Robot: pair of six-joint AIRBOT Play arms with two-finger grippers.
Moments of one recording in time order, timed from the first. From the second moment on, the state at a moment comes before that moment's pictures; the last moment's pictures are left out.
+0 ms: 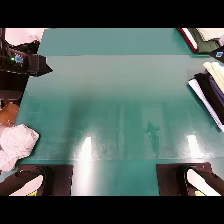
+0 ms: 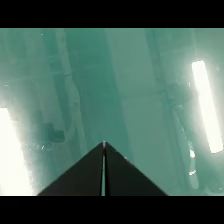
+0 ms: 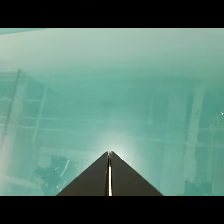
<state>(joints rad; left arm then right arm) -0.12 -1.09 1.55 1.25 -1.37 -1.57 -0.27 -1.00 1.51 -1.02 1.33 1.46</state>
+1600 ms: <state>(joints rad) -0.12 -1.01 1.27 1.76 -1.66 -1.60 -0.27 -1.00 1.51 -1.02 1.29 1.41</state>
